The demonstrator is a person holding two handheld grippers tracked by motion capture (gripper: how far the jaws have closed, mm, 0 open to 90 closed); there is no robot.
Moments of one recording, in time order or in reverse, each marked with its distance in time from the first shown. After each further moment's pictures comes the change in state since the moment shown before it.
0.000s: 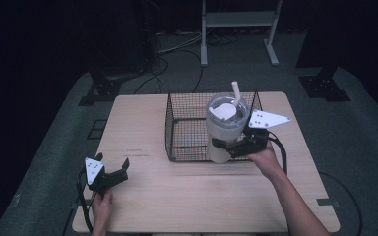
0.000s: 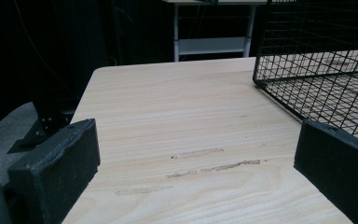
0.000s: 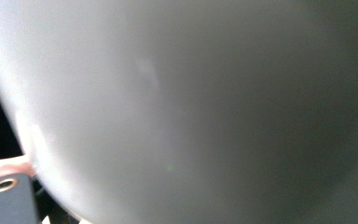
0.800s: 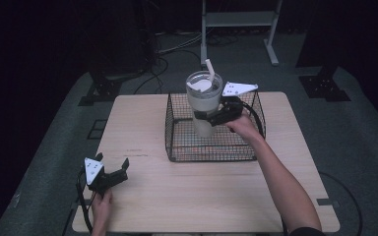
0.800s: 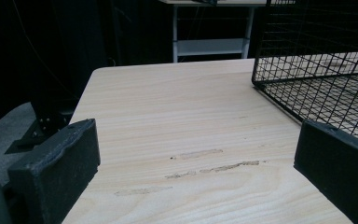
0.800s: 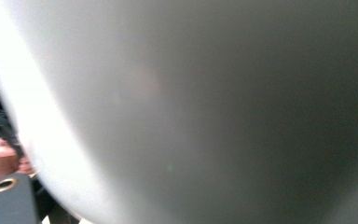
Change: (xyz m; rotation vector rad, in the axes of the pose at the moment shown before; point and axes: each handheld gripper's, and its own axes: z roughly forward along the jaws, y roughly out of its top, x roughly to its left) left arm 0.001 0.000 0.000 -0.002 -0.006 -0.005; right arm -0.083 0.003 0.085 0.082 0.049 0.010
